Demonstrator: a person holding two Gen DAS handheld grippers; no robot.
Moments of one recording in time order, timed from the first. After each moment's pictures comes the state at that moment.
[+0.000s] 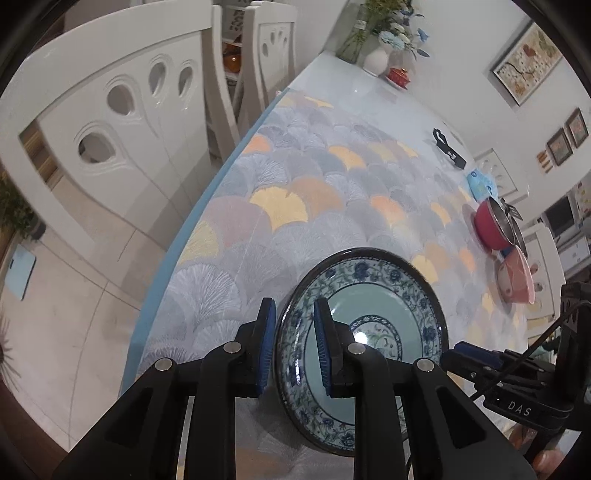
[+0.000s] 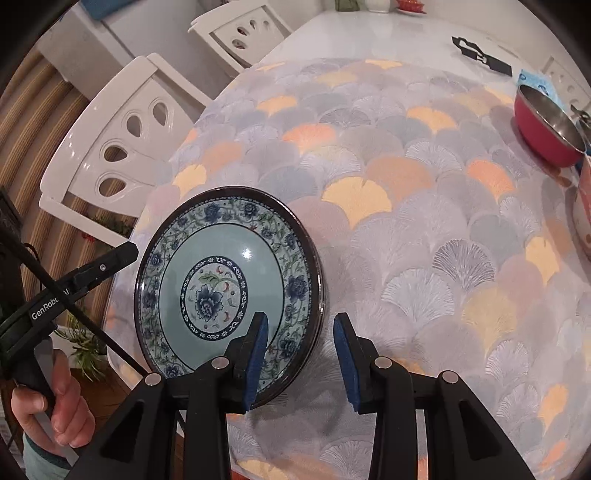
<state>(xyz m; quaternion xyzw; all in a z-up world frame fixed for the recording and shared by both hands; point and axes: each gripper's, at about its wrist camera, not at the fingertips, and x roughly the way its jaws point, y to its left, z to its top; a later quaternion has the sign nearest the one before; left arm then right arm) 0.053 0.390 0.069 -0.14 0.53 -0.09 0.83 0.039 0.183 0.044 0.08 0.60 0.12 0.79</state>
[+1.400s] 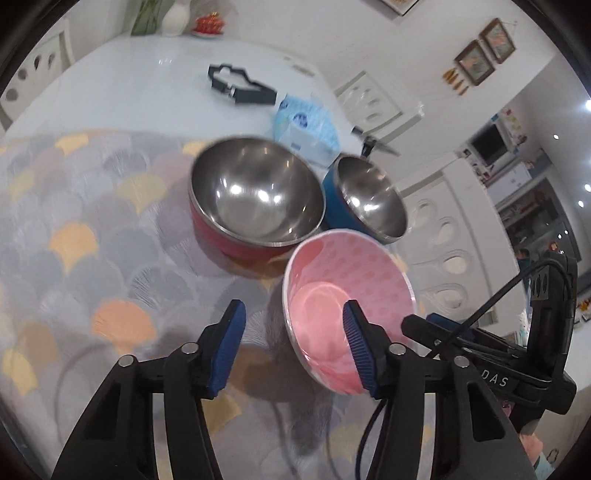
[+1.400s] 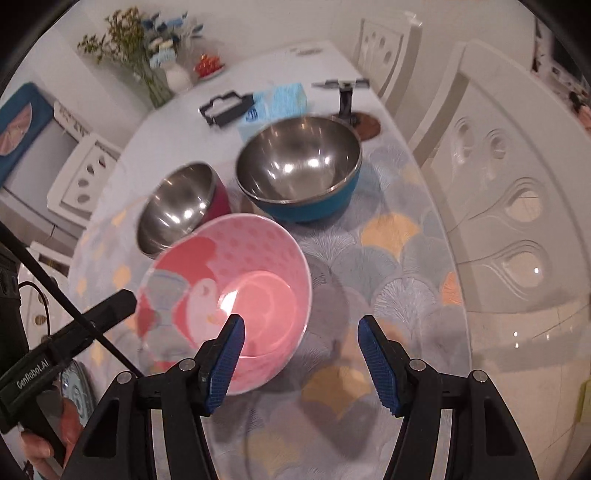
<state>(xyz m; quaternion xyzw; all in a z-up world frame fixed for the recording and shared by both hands) 0.136 -0.030 0.078 -0.10 0.54 -0.27 0.79 0.084 -0.221 0.058 0.18 0.55 -0.03 0.82</state>
